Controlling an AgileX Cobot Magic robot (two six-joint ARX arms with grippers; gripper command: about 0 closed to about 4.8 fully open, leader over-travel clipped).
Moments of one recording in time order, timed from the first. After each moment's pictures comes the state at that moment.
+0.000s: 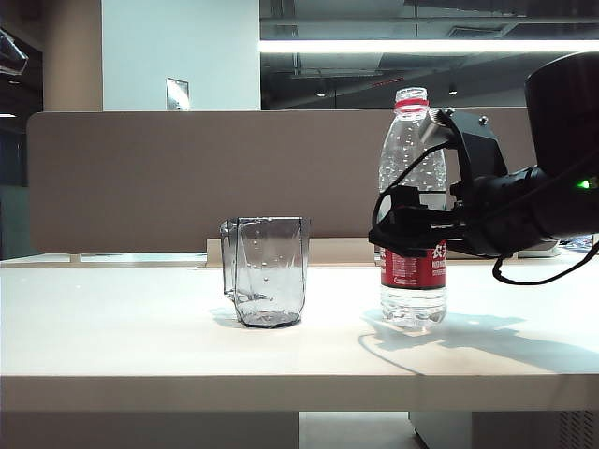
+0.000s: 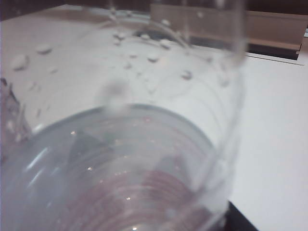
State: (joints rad) left arm -0.62 0.32 0.46 -0.47 0.09 -0.03; right arm 0.37 1.80 0.52 1.12 -0.16 0.00
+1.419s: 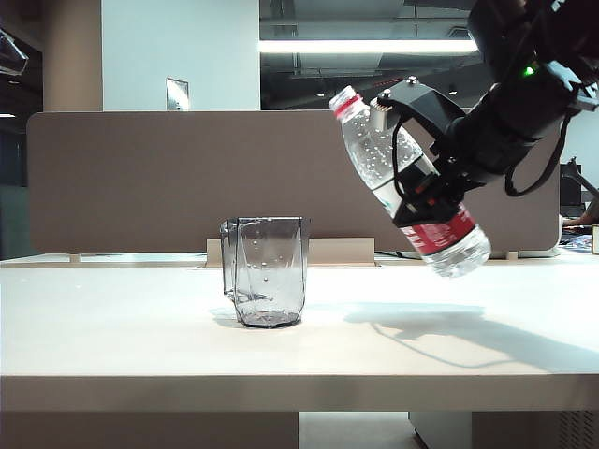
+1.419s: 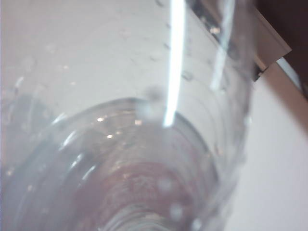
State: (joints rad) left arm -0.62 0.32 0.46 -0.47 0.09 -0.03; right arm 0.37 1.59 0.86 0.24 -0.02 -0.65
